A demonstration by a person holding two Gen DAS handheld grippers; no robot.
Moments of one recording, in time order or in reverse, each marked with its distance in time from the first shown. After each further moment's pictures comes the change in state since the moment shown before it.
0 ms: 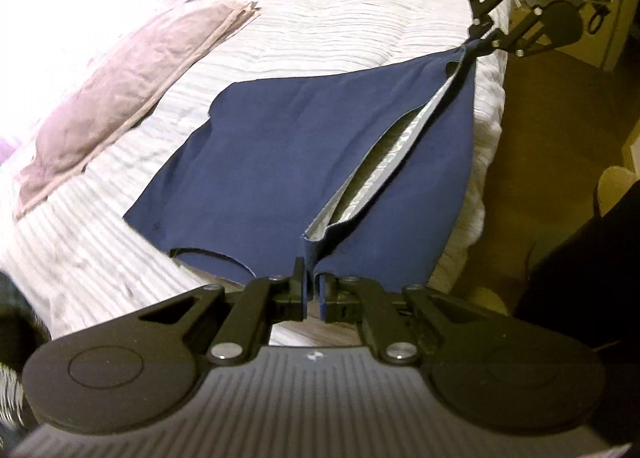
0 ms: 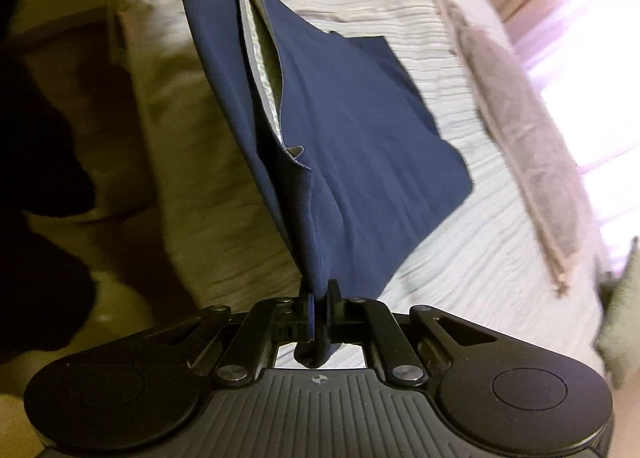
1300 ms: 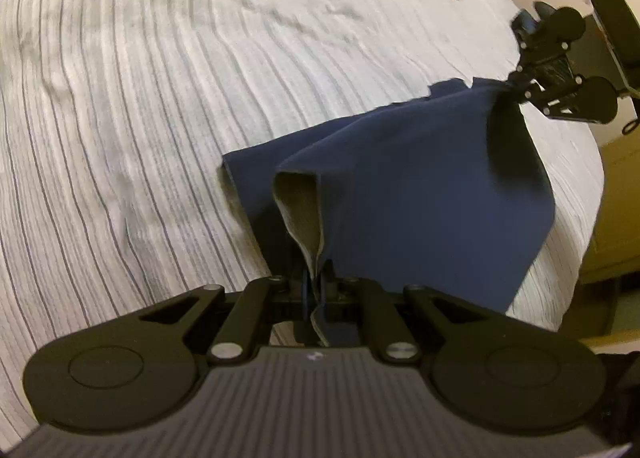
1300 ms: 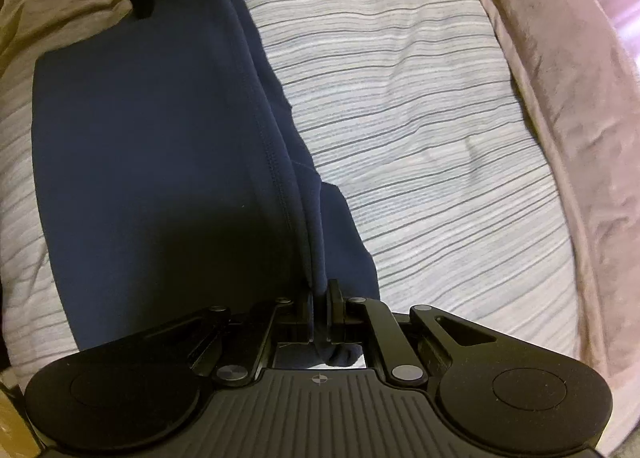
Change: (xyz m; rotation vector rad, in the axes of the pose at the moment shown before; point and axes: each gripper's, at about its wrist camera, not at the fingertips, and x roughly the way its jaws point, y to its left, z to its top) left arm 0.178 0.252 -0.022 -0.748 0.158 -0.262; right arm 0.239 -0.292 0.135 -0.041 0.168 0.279
